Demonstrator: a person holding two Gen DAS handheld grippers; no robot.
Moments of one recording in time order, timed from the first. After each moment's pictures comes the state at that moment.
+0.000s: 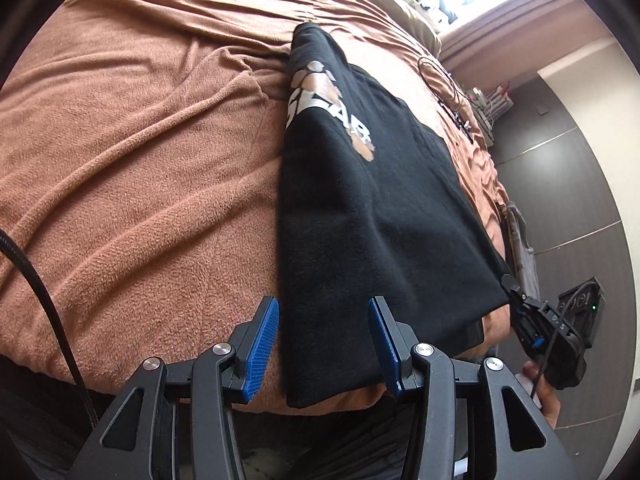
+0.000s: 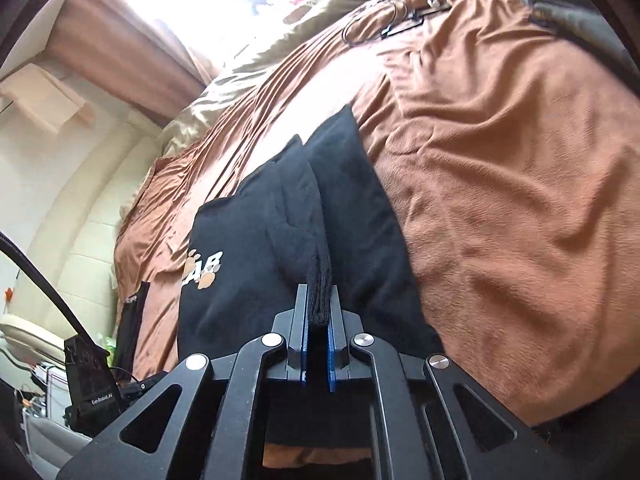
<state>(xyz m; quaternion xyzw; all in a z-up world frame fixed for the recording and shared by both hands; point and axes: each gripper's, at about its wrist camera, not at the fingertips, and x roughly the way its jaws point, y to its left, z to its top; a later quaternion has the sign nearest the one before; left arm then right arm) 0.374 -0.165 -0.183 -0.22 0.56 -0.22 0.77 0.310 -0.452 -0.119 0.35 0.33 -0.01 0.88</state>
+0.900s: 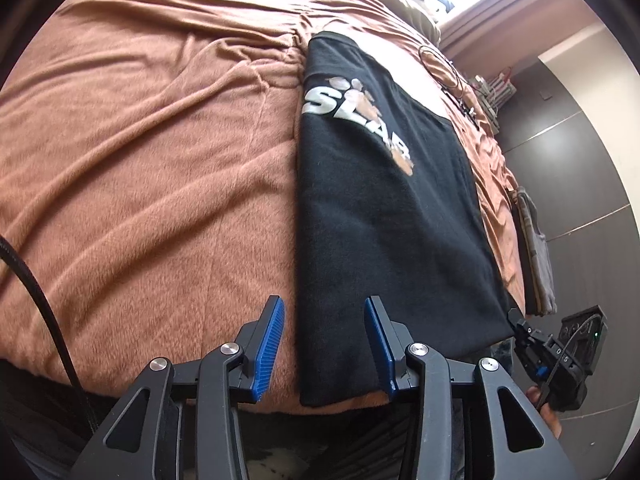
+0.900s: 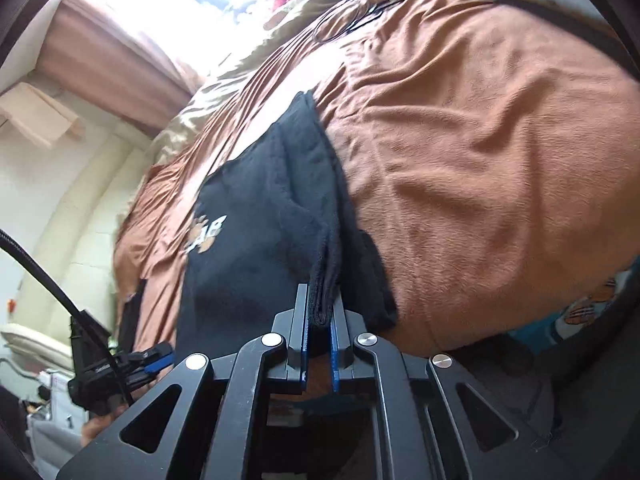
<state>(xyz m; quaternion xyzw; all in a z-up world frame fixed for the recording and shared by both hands) 0.371 -0.169 -0.191 -0.19 0.56 -0.22 0.77 0.252 -0.462 -0.137 0.39 0.34 0.00 0.86</state>
